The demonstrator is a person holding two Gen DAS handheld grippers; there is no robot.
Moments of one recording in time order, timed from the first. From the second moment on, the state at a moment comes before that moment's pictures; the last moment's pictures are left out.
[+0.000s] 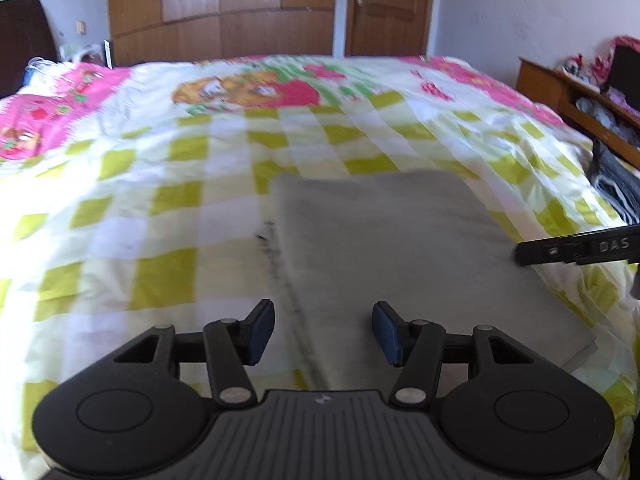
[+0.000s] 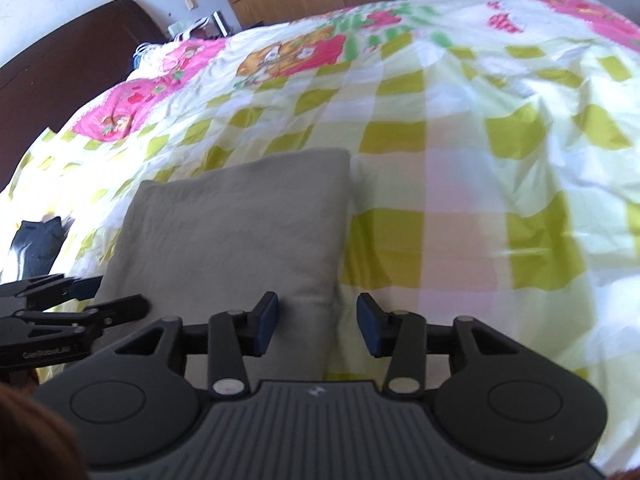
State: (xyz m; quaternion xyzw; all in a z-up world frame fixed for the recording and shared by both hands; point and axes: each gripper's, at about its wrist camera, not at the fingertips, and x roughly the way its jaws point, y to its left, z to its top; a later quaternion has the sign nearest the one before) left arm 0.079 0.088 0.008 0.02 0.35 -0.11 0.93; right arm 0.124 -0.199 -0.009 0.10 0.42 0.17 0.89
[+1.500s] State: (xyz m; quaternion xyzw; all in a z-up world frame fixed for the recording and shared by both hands) left arm 0.106 0.134 -0.058 0.00 0.27 -0.01 0.96; right arm 0.134 -0.226 -0.056 0.05 0.30 0.03 0.95
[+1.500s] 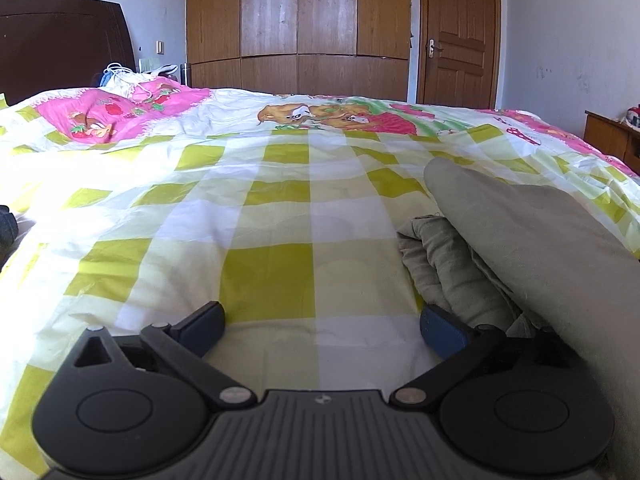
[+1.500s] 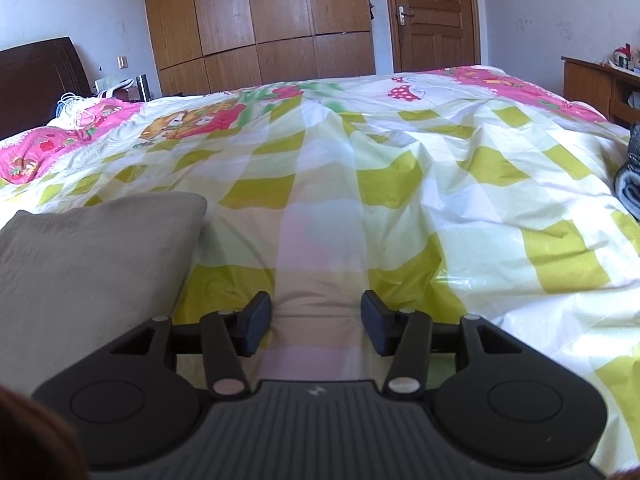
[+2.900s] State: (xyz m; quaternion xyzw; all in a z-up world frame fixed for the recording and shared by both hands) left arm 0.106 0.138 -0.060 -0.02 0.27 -0.02 0.96; right arm 0.129 -0.237 -0.055 0.04 0.30 0.04 0.95
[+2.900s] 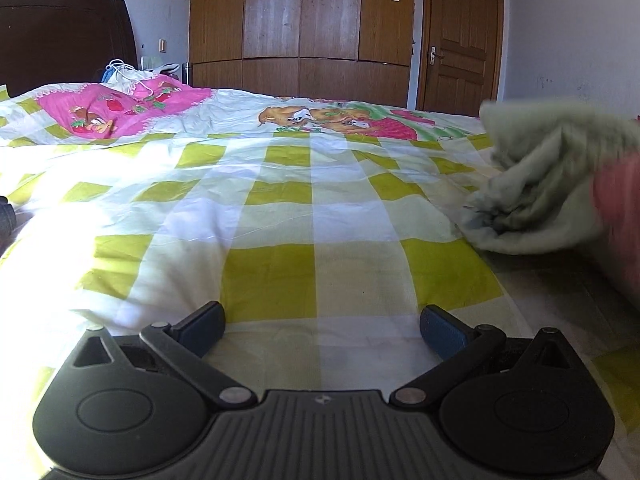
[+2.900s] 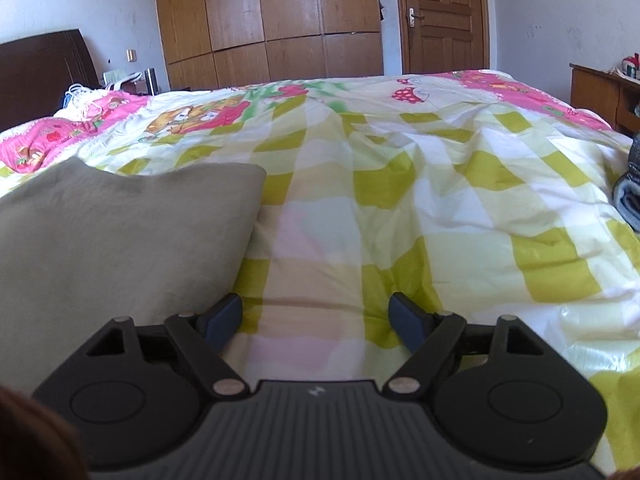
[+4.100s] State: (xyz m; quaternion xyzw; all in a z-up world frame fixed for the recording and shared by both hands) left arm 0.105 0.139 -0.061 -0.02 0.26 -0.02 0.96; right arm 0.127 -0.158 -0.060 -0.03 0.33 0.01 0.94
